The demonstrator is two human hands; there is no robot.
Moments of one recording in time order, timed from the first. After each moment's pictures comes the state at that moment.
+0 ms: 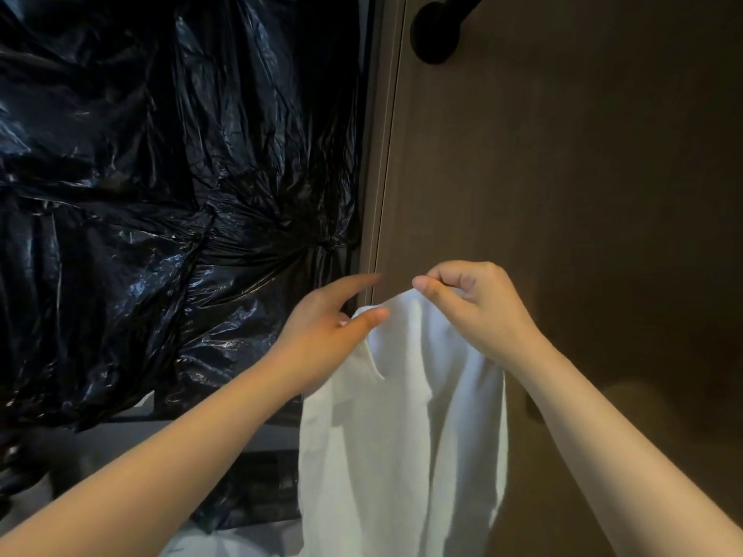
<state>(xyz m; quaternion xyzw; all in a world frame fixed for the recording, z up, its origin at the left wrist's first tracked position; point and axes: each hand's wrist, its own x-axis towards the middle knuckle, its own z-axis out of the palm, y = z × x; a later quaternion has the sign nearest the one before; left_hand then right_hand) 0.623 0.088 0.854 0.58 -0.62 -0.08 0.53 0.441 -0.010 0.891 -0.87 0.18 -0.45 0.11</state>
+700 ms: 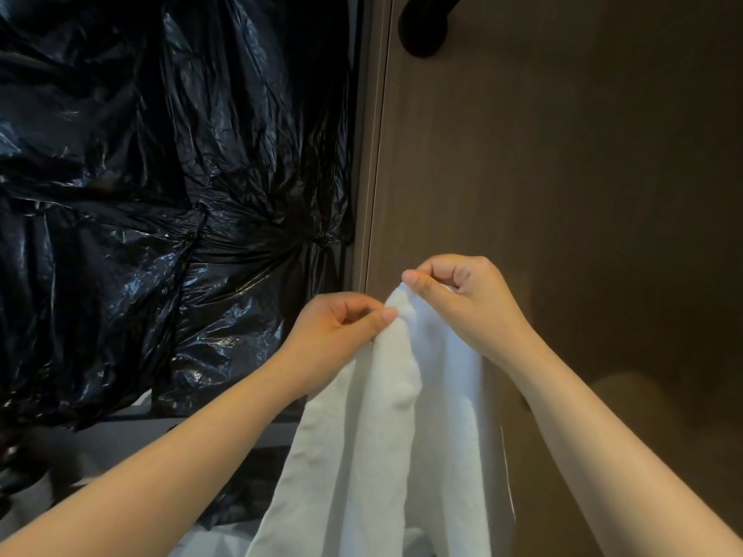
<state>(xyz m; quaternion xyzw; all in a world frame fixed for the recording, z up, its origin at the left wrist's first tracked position) 0.607 0.085 0.846 0.49 -0.63 -0.19 0.58 0.438 0.002 0.893 -0.85 0.18 -0.45 0.19</state>
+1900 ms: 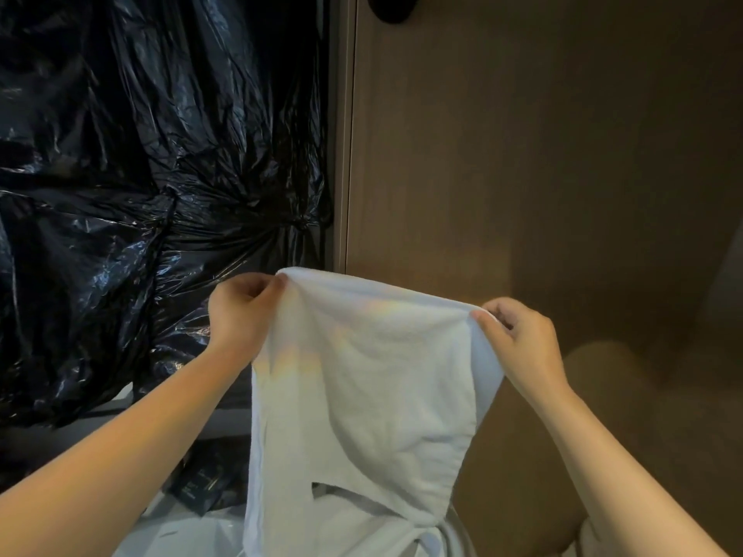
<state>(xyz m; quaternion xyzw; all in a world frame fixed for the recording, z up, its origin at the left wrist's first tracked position) 0.675 0.058 0.818 0.66 -0.39 -0.01 0.65 0.363 -0.046 0.804 -0.75 0.41 -0.50 0.11</state>
